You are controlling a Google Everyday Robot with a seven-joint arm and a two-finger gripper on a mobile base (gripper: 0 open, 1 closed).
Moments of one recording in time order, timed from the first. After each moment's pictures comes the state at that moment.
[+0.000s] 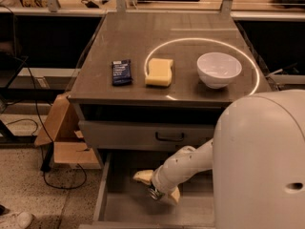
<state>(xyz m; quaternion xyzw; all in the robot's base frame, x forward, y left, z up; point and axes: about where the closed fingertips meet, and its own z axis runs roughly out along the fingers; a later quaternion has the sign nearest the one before) 0.465 -0.009 0.398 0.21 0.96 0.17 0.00</state>
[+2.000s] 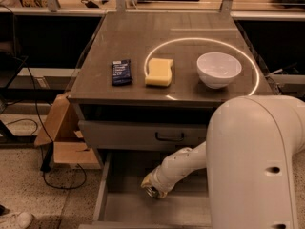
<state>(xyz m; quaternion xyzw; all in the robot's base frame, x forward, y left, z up) 0.482 -0.003 0.369 0.20 0.96 0.19 0.00</state>
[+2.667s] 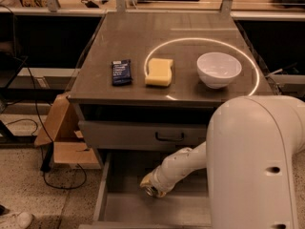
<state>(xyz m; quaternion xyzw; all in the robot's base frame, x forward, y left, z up) 0.482 -0.003 0.369 0.20 0.96 0.19 0.00</state>
